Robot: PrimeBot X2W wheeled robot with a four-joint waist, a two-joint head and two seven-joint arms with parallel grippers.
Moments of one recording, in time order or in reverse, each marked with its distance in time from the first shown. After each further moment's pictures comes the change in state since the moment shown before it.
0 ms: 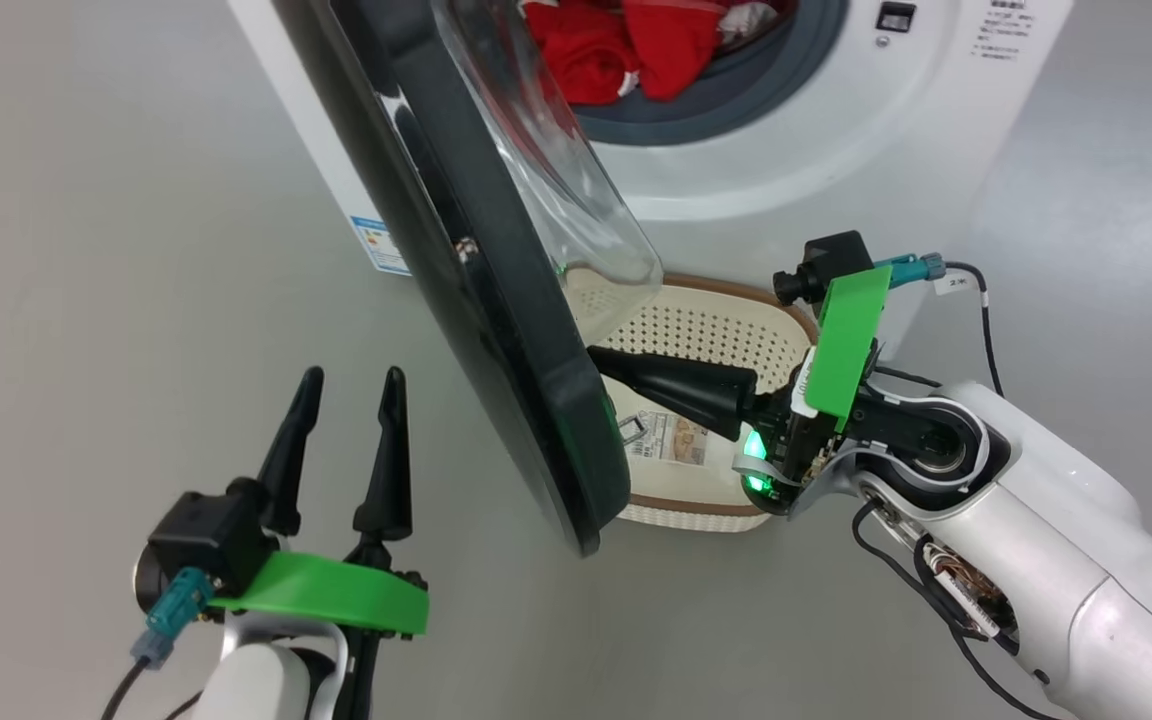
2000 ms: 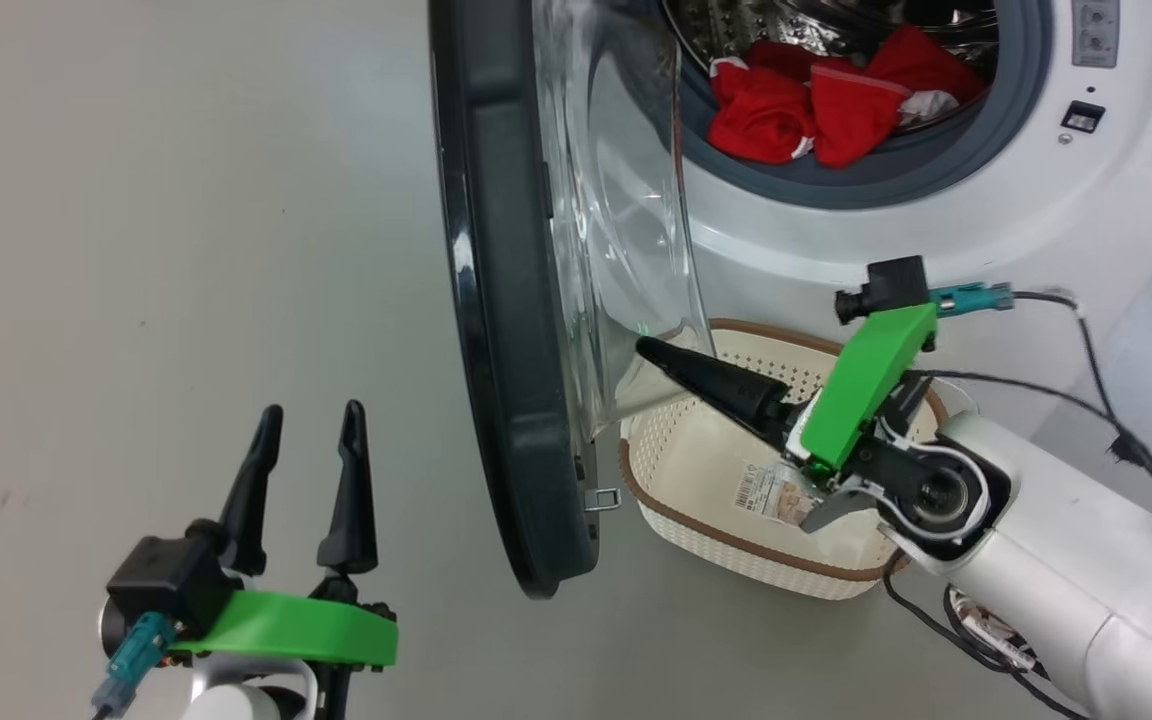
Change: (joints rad) left arm 0.091 0.003 0.051 -0.044 -0.004 0.007 0.000; right arm -0.017 -0.097 0.188 -0.006 -0.123 0.000 -0.332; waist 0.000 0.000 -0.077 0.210
